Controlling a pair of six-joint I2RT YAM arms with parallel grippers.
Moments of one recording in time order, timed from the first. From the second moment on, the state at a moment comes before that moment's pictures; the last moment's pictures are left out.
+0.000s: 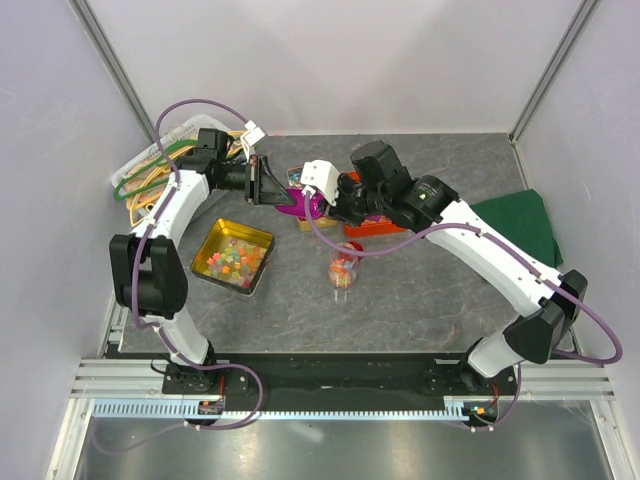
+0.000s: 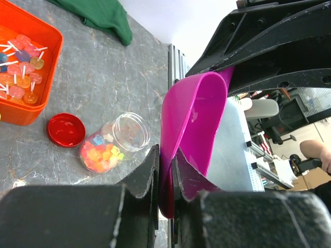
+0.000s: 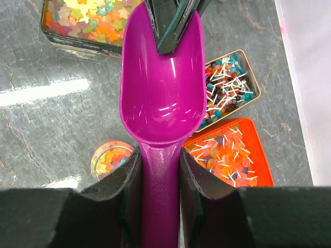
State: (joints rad) left arm -0.11 1.75 1.50 -0.74 1.48 0.25; right arm 0.77 1.53 1.63 -0.72 -0.23 -0.57
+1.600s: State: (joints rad) left arm -0.03 1.79 1.50 -0.75 1.47 0.25; right arm 0.74 1.52 1.61 -0.73 -0.27 -0.68
